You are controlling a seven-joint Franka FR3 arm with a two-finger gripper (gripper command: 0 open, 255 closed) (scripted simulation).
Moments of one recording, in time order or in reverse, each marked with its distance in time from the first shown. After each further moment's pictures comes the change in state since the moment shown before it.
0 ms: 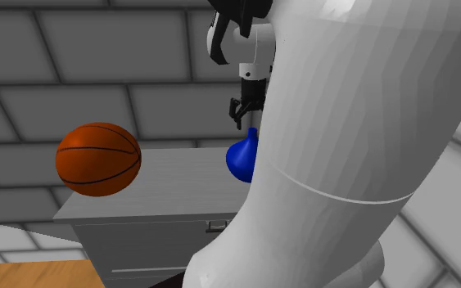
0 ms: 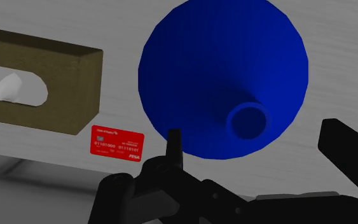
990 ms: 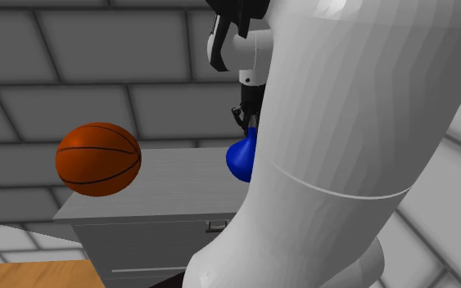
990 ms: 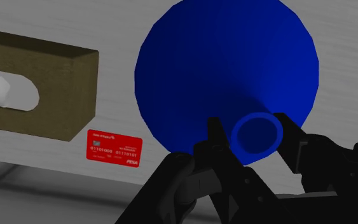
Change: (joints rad) arm 0.000 0.014 -0.002 -0.028 0.004 0.043 -0.002
